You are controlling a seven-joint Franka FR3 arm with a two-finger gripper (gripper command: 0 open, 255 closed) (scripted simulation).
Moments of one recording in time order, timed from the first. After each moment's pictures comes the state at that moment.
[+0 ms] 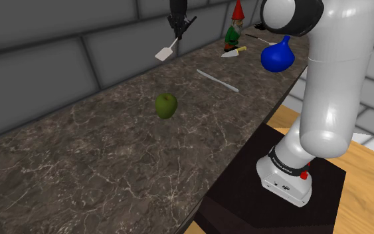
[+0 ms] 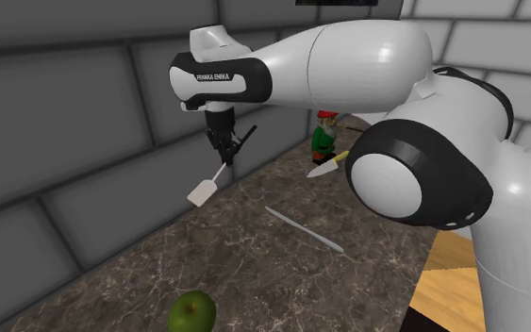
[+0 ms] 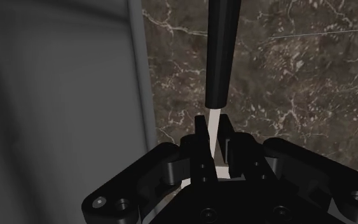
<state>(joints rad) 0.12 0.45 -0.29 -1.30 0.06 1.74 -1.73</state>
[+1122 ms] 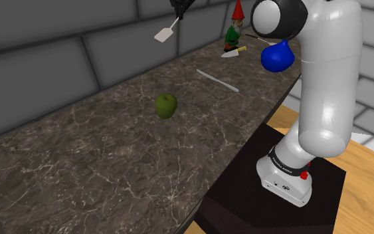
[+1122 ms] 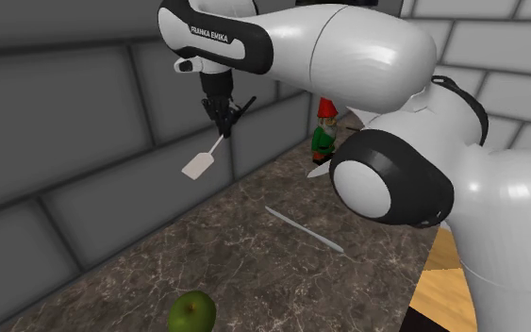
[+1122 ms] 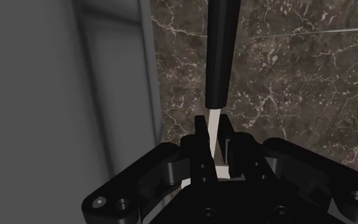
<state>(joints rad) 0.08 0.53 -0.29 -0.94 0.08 1.46 -1.74</state>
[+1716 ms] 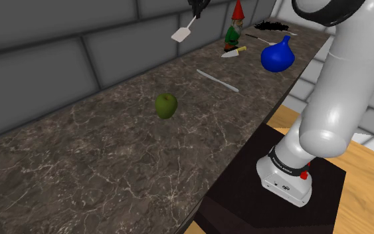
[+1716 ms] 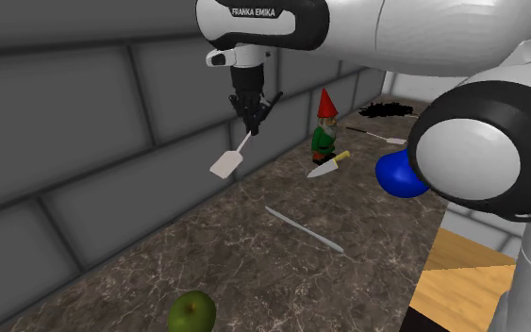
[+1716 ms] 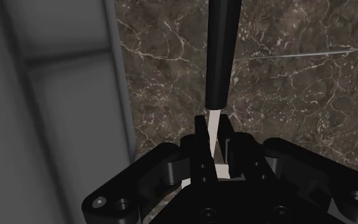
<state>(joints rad) 0.10 0.25 -0.32 -1.31 0.01 1.57 -1.79</state>
